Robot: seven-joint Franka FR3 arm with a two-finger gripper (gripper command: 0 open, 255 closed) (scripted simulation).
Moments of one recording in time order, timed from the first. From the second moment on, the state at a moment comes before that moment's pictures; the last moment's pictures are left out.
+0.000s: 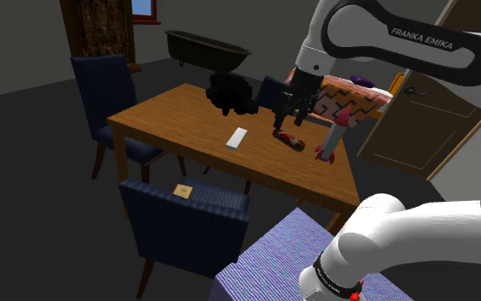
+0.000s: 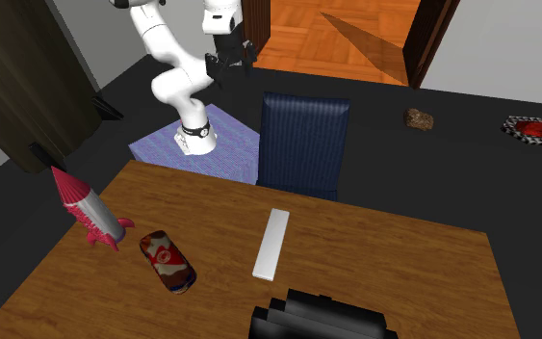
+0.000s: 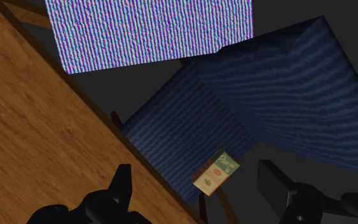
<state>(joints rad) -0.01 -0.75 -0.01 -2.29 0.03 1.57 0.11</state>
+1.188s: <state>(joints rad) -0.11 -0.21 -0.02 -2.12 0.03 1.93 0.34</state>
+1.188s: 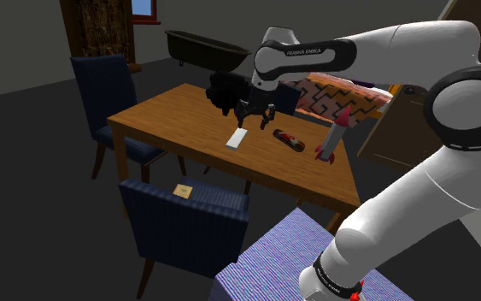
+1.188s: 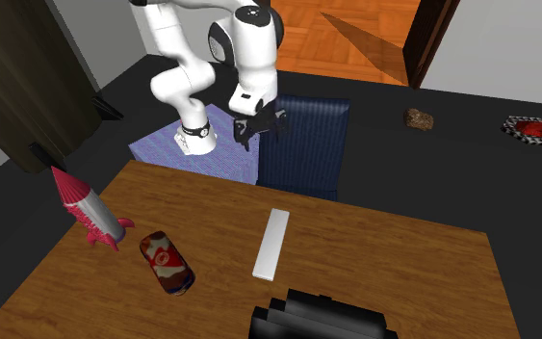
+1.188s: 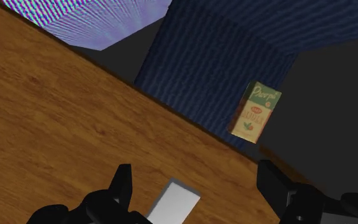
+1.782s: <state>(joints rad) -0.14 0.11 -0.05 -1.91 0.04 2.03 0.45</state>
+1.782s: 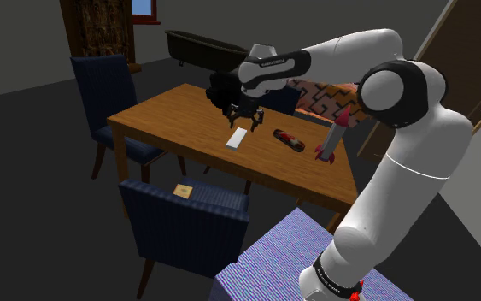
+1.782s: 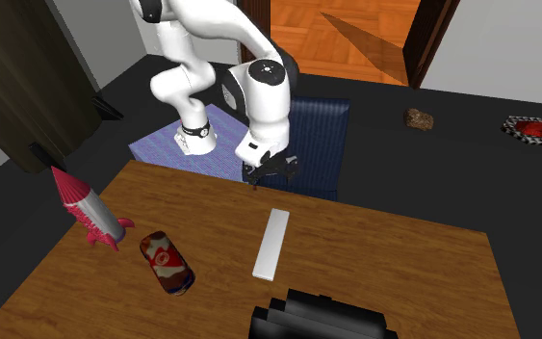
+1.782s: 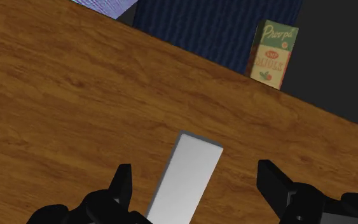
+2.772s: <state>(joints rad) -0.20 0.48 -0.10 -1.63 0.08 2.11 0.55</state>
